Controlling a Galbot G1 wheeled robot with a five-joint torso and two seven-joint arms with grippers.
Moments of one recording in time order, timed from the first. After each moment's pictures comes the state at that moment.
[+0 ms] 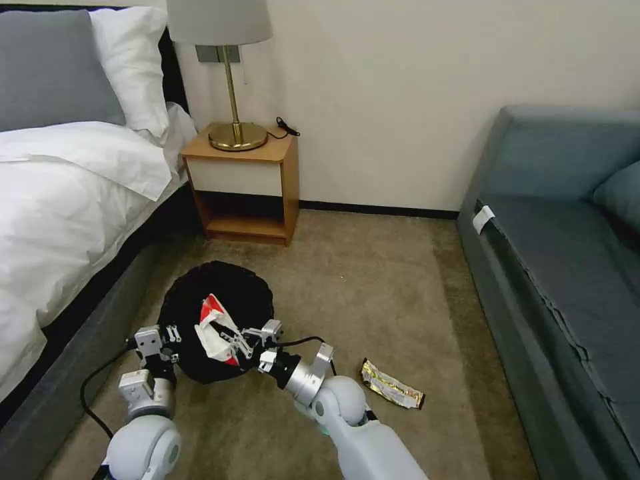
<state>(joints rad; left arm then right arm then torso) 1.49 -1.16 -0.46 -1.89 -0.39 -0.06 -0.42 -1.05 1.61 -0.02 1.41 0.45 0.08 -0.69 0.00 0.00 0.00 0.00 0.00</state>
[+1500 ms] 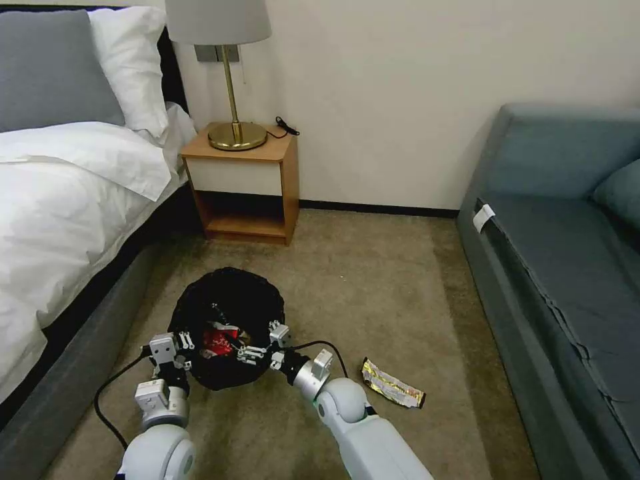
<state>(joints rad) 1.50 -1.18 -0.45 -1.88 -0.34 -0.10 -0.42 -1.02 1.61 0.03 1.30 0.26 0.25 -0.52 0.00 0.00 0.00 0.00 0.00</state>
